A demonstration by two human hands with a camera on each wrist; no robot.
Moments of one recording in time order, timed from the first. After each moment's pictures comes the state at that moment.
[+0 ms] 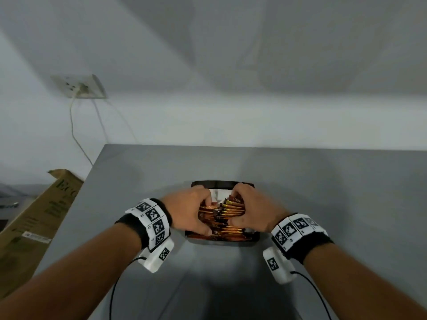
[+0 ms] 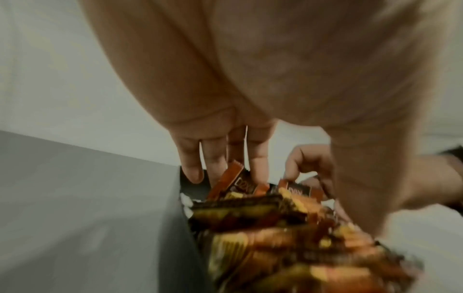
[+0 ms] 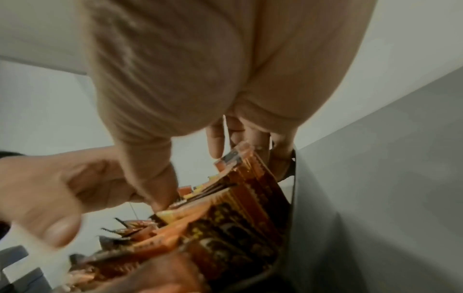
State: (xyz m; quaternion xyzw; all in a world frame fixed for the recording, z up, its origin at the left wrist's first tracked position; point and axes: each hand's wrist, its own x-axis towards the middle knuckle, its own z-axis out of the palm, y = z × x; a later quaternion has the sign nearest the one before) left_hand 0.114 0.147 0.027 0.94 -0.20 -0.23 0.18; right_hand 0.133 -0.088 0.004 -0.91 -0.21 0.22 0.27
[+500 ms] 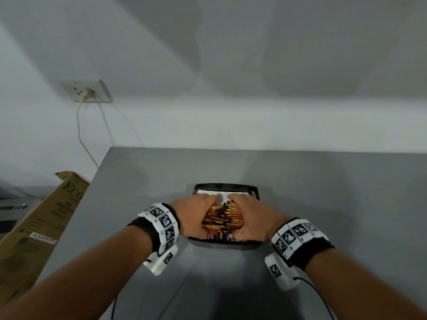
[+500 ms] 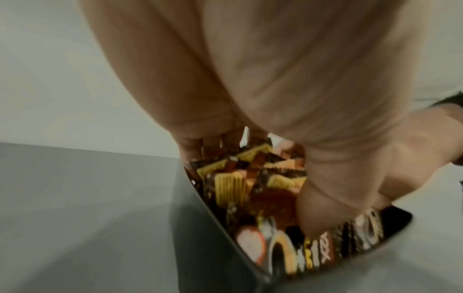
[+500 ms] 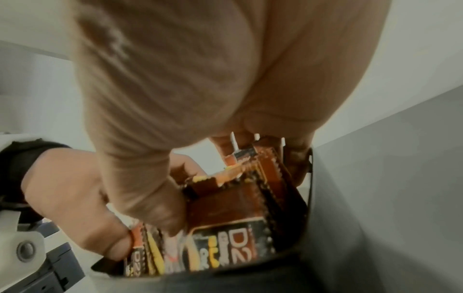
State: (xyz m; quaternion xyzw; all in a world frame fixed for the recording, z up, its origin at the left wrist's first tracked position) left_hand 0.115 0.144 0.010 0.94 -0.23 -0.23 0.13; right_hand 0.129 -0.082 -0.006 -0.91 -0.27 0.24 0.21
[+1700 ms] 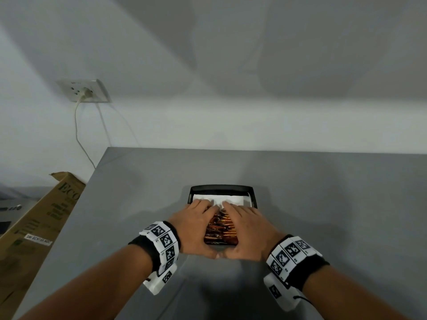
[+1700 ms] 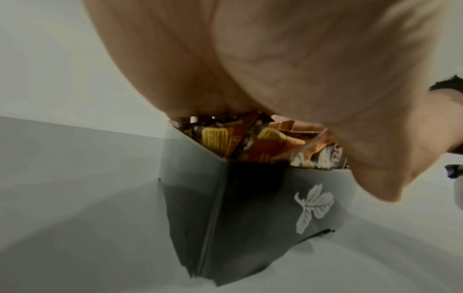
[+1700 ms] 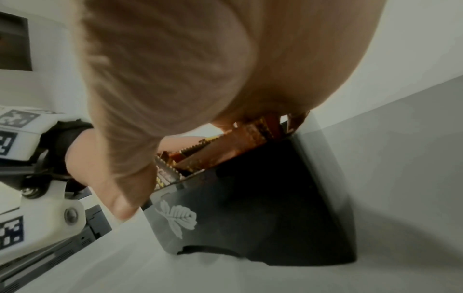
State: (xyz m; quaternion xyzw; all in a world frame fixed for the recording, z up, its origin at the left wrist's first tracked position) left_hand 0.084 0.138 -0.021 0.96 -0.24 -0.14 0.07; right_hand 0.096 -0.079 -0.027 -0.92 -0.33 0.15 0.17
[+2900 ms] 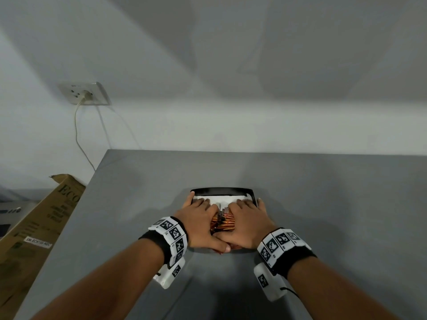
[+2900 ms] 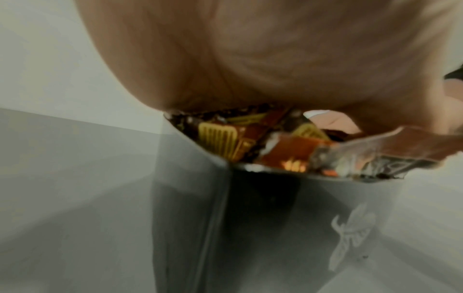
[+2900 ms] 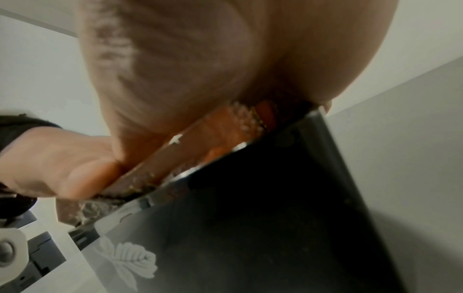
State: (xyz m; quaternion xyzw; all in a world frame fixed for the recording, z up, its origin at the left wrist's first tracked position) left_hand 0.104 0.122 -0.016 0.96 -0.19 -0.22 0.00; right_hand 0.120 -0.063 -0.032 -0.96 -0.21 0.19 0.07
